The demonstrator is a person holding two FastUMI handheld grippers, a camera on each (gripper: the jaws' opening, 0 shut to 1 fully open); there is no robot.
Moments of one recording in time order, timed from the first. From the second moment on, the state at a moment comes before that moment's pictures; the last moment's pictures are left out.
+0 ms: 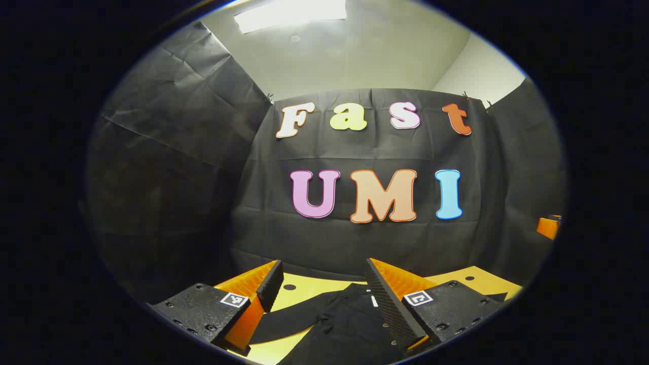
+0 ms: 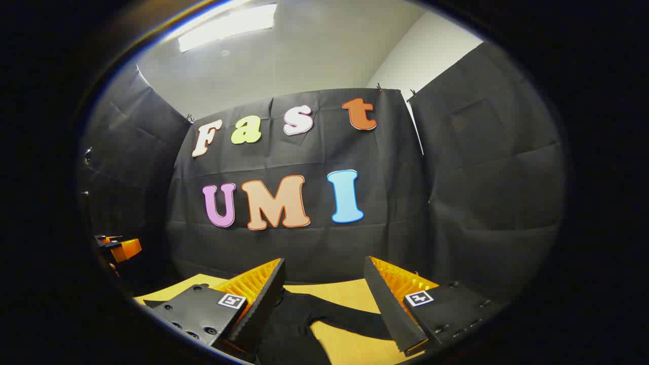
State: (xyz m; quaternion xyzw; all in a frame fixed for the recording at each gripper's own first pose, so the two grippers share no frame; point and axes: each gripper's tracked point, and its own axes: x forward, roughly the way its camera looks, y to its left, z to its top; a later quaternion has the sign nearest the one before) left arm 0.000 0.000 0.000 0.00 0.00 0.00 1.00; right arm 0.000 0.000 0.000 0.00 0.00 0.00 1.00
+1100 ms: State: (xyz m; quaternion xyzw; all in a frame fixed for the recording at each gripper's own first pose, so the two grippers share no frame) left arm 0.009 -0.031 -0.003 0.02 0.00 -0.02 1.00; right arm 0.027 -0.012 -0.017 0.01 0.02 -0.01 1.00
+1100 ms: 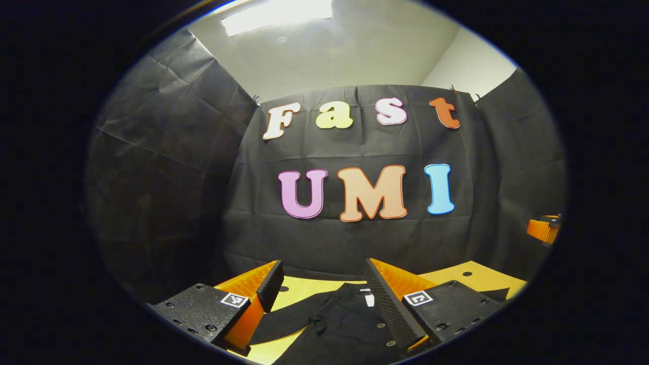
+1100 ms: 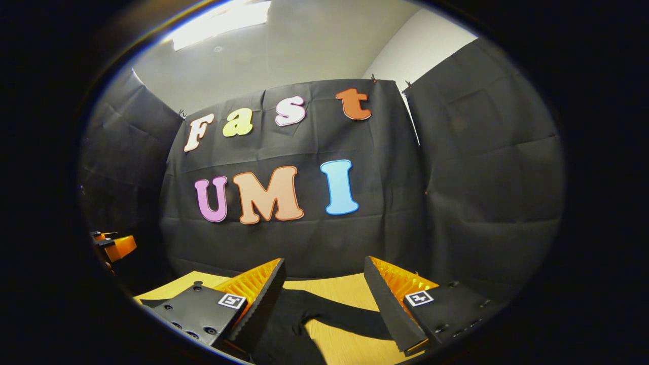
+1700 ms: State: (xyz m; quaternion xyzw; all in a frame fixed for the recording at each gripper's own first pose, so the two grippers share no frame) left arm 0.001 -0.022 -0.006 0.03 0.01 0.00 1.00; right arm 0.030 -0.009 -0.020 0.01 0.02 0.00 1.00
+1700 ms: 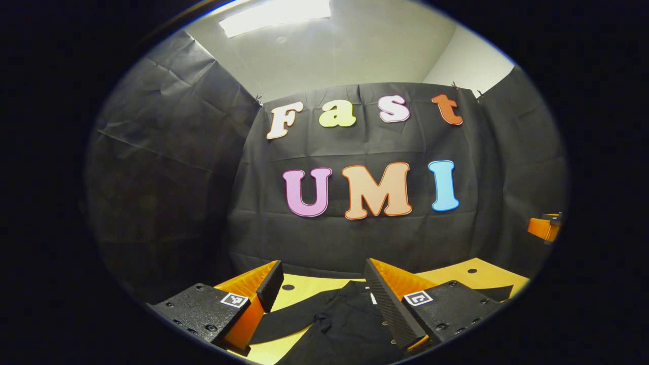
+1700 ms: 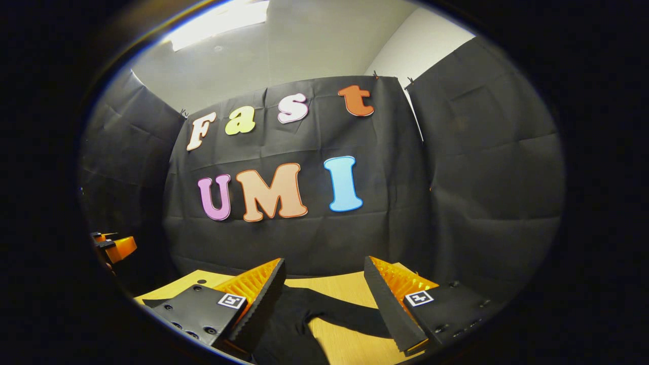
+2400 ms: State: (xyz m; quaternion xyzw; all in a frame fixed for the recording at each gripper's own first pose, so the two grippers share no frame) left arm 0.004 -0.012 -0.015 0.05 0.02 0.02 1.00; right arm 0.083 -0.102 -0.053 0.00 0.05 -0.08 1.00
